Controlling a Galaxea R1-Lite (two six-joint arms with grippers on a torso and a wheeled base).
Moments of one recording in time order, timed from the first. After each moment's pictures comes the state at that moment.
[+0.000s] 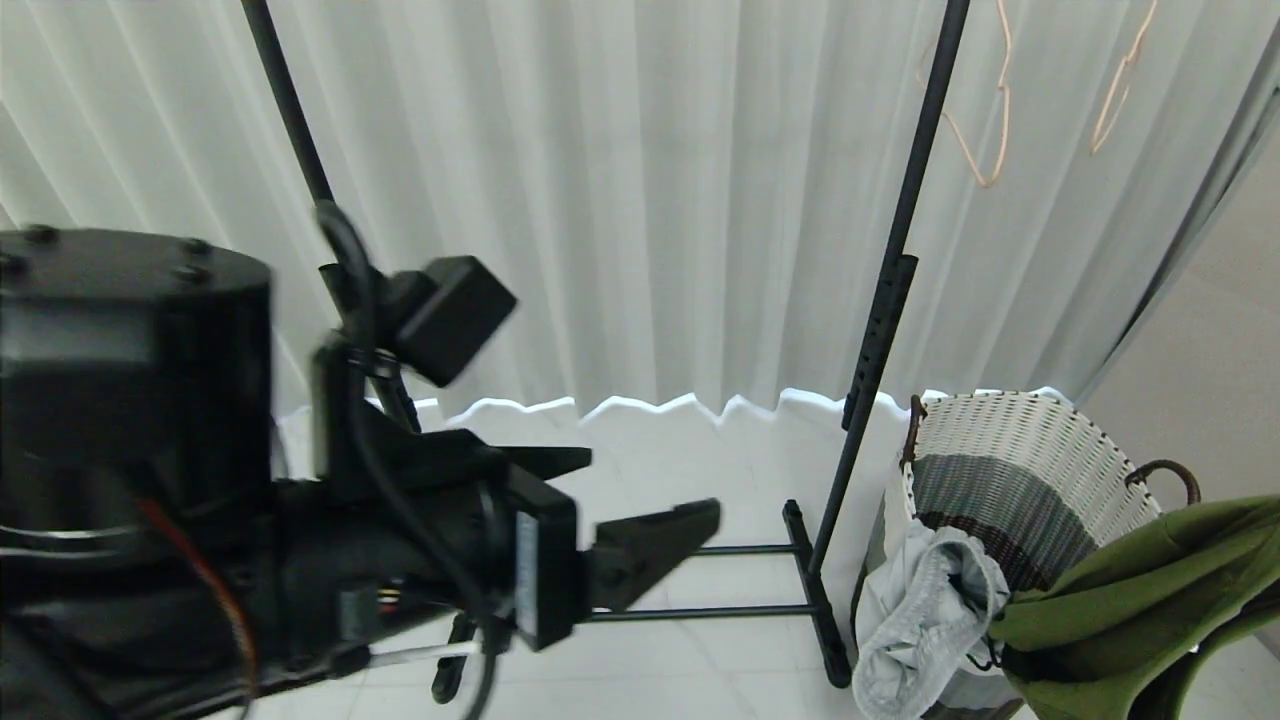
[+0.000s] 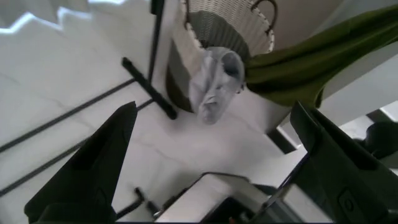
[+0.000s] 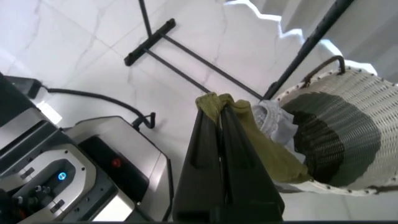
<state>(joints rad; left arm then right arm) -0.88 1.39 -0.86 -0.18 -0.01 -0.23 0.28 0.87 -1.10 0.65 0.43 -0.21</state>
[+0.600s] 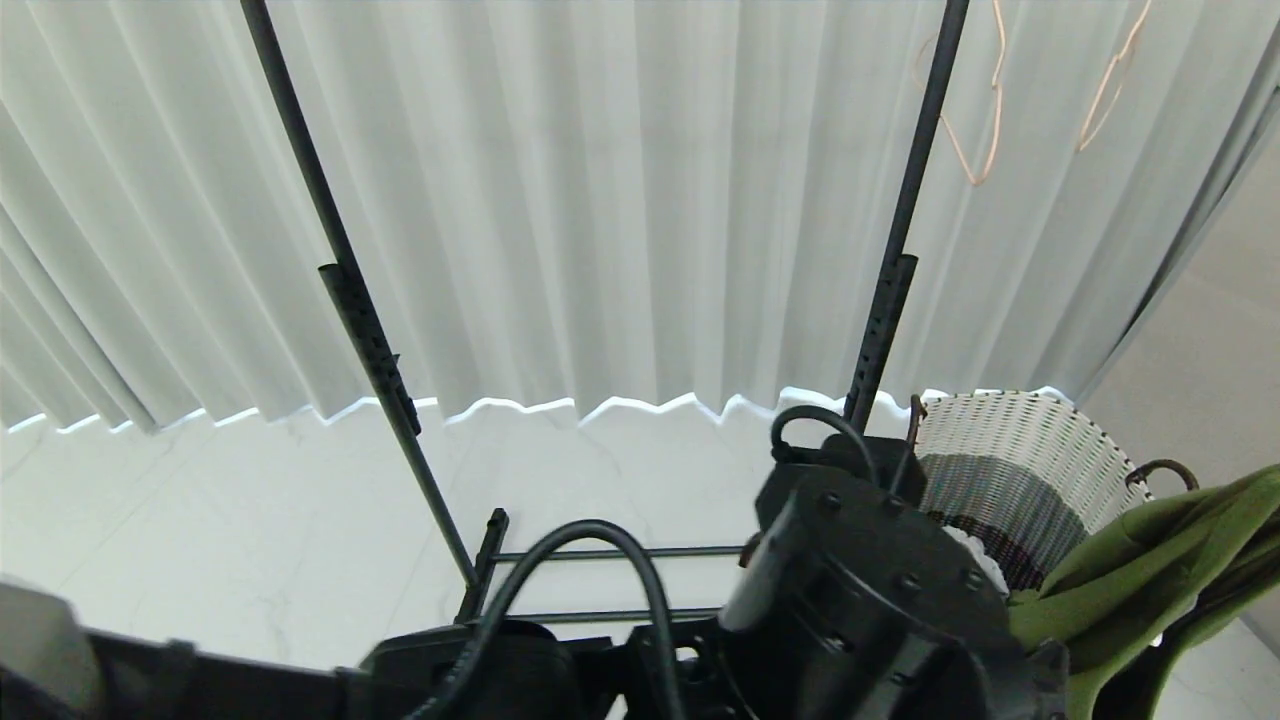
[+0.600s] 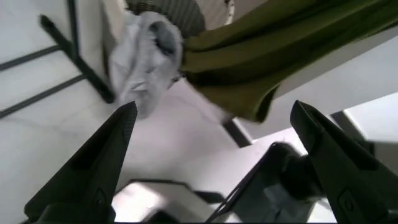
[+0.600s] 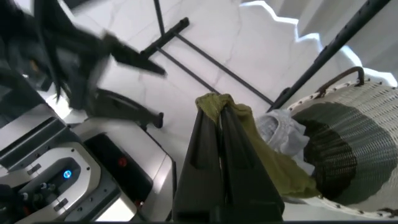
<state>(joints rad) -1.18 1.90 -1.11 -0.36 0.15 -0.50 0.35 0.94 -1.10 0.60 0.42 -0.21</state>
